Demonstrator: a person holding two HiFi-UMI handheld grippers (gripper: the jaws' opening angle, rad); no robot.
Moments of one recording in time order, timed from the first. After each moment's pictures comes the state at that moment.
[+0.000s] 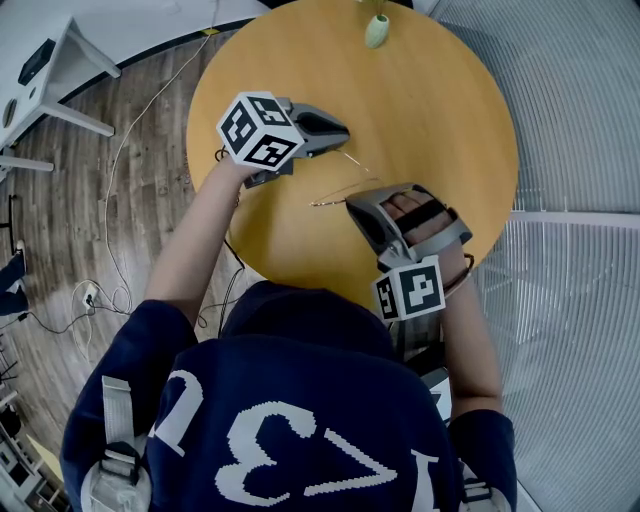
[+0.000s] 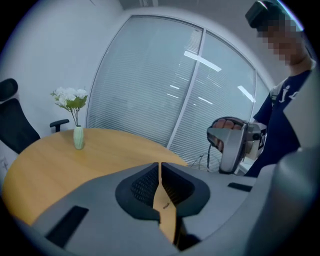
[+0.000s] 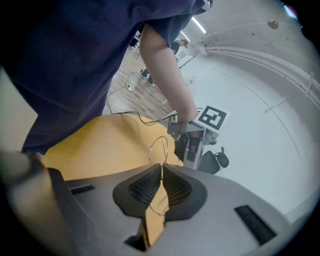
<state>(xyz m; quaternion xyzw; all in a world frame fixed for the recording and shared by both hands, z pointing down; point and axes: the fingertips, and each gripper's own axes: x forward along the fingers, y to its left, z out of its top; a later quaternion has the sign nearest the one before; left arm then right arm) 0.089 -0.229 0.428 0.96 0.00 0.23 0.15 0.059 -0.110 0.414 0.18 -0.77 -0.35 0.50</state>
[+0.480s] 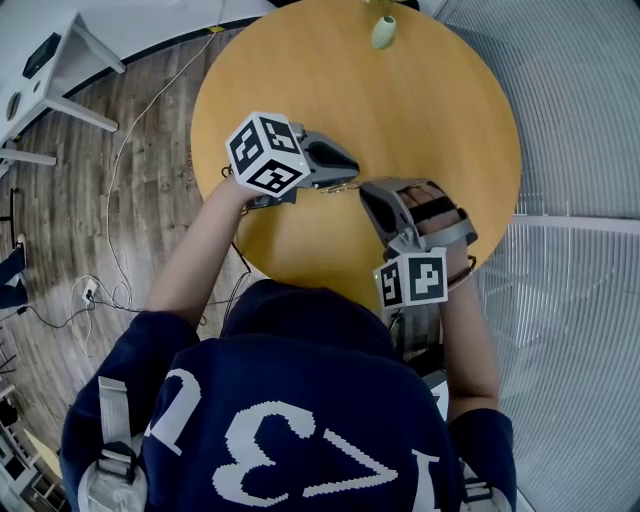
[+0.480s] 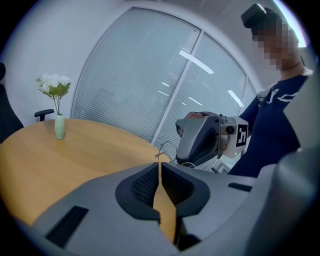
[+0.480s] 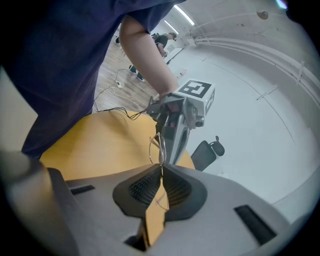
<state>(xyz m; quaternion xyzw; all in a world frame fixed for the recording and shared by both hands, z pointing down) 0.092 -0.167 0.432 0.95 0.07 0.24 0.18 0.076 -0.131 0.420 0.24 -0.77 -0.32 0.50</state>
